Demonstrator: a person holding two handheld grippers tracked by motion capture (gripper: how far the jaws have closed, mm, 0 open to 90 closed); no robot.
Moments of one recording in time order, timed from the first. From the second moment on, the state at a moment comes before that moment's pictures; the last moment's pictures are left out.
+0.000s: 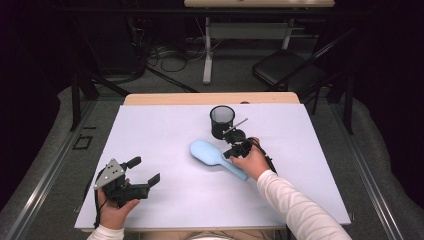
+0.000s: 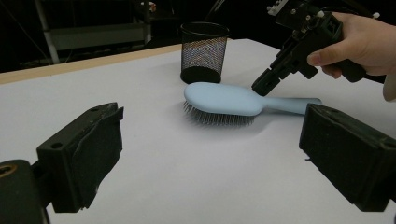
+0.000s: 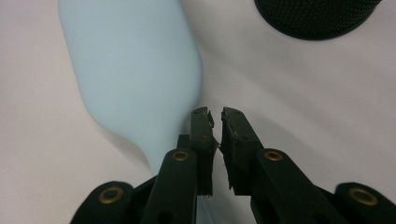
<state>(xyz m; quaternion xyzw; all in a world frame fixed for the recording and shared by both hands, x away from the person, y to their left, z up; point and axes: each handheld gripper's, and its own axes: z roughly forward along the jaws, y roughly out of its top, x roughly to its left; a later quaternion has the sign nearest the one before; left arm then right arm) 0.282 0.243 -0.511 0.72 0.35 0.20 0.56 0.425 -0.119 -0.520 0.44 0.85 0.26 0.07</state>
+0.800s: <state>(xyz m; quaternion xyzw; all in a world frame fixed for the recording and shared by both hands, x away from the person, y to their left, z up) 0.282 0.242 -0.512 0.72 0.35 0.20 0.56 0.420 -0.122 -0.502 0.45 0.84 0.29 0.07</state>
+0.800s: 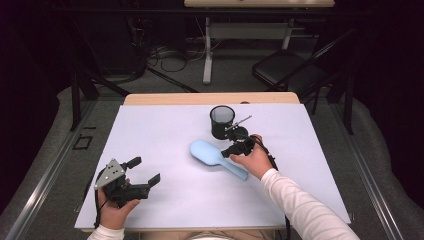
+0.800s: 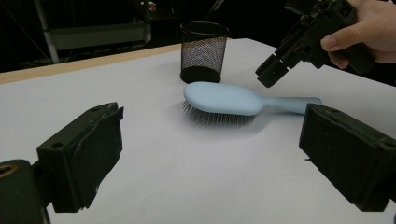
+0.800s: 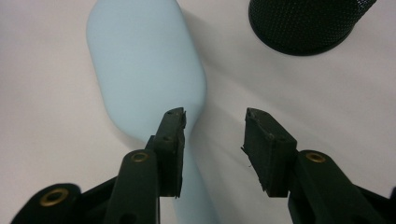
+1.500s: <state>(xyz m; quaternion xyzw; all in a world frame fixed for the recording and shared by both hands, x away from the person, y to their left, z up) 0.282 0.242 -0.511 0.72 0.35 0.20 0.56 0.414 -0.121 -0.492 0.42 0.85 0.31 0.09</state>
